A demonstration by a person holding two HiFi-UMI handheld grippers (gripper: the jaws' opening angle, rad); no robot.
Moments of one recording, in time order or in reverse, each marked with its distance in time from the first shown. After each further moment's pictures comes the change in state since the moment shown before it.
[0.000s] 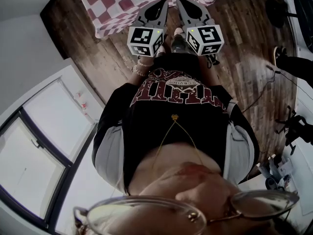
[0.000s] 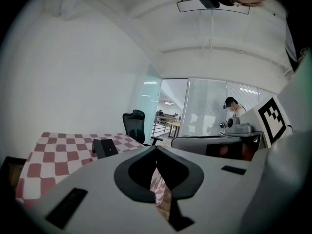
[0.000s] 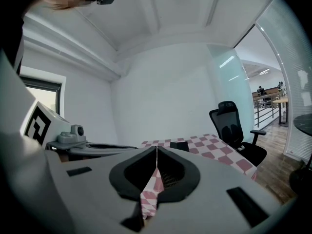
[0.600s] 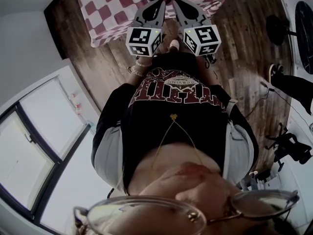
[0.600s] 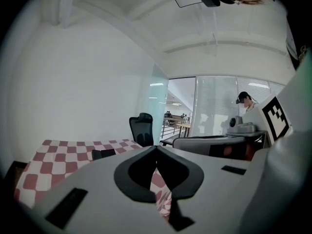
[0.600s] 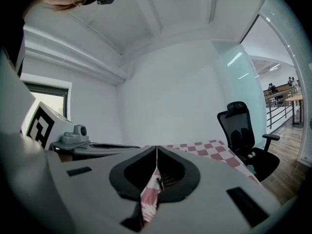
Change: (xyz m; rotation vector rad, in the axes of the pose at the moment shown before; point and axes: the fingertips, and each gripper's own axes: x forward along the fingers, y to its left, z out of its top) left arm 0.075 0.018 0.038 0.027 -0.030 0.116; right arm 0.044 -0.061 0.034 -0.023 -0.022 0.127
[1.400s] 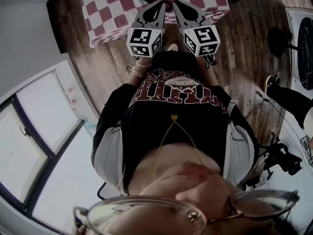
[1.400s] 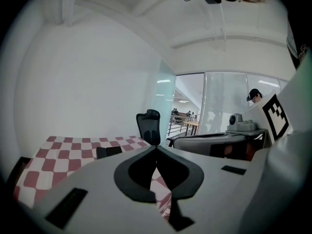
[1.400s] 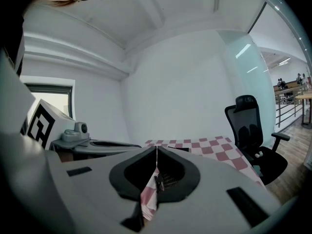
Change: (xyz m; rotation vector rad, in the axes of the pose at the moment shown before) left arm 0.036 0.030 -0.008 -0.029 0.035 0.082; right arm 0.042 -0.026 -0.009 -0.009 0.071 0.087
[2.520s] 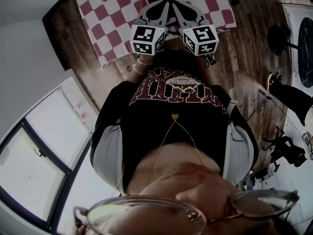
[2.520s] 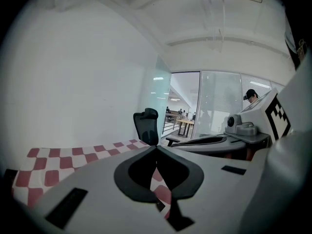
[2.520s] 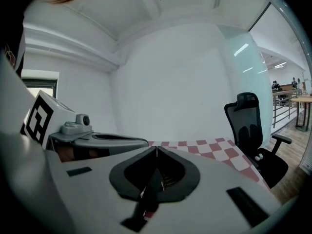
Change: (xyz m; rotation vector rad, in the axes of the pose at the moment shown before) left arm 0.092 0.099 0.033 0.038 0.029 -0.121; right arm 0.129 -0.044 0.018 0.003 0.049 -0.089
